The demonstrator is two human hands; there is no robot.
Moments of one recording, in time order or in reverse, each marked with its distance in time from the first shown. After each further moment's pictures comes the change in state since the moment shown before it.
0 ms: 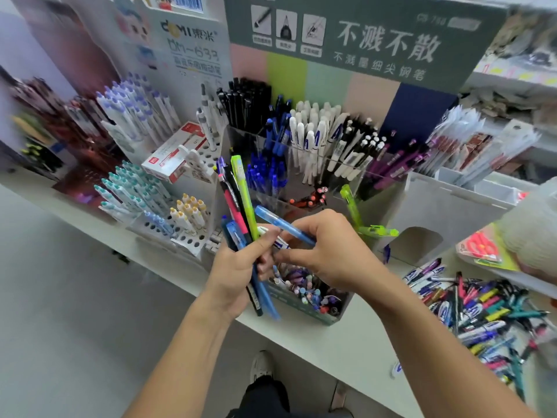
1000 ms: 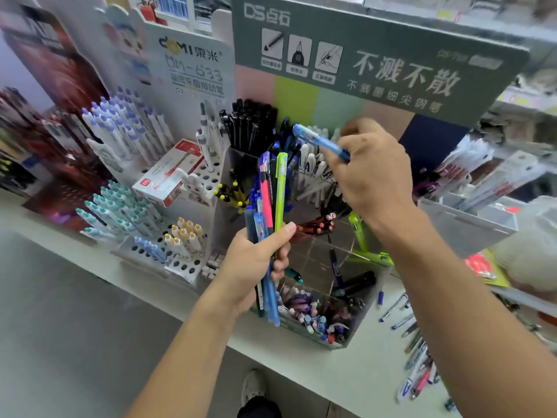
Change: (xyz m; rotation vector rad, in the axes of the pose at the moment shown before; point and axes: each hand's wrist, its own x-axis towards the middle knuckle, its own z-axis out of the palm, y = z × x) left_hand 0.045 0.035 0.005 0.107 -0.142 -0.112; right_hand 0.090 -0.020 -0.075 -0.659 0.749 -0.076
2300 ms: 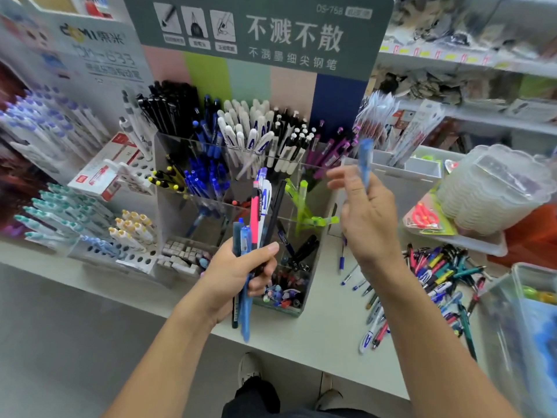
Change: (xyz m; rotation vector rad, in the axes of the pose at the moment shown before) left_hand -0.023 -0.051 0.044 0.097 -0.200 -0.114; right_hand -0.129 0.067 -0.034 0.968 0.027 0.536
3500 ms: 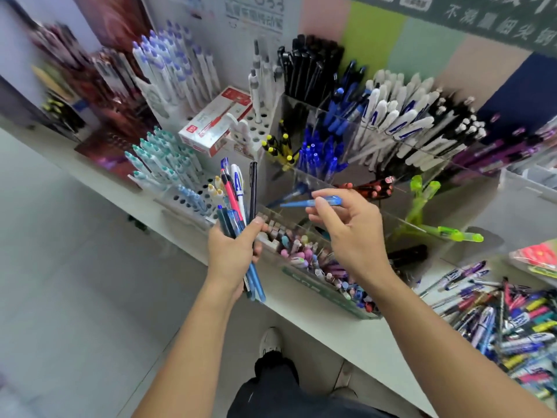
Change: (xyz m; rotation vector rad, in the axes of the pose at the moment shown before) left_hand -0.015 -0.031 -0.135 -0.042 0.806 0.162; right_hand -0.023 0.044 0.157 -0.093 -0.302 0.001
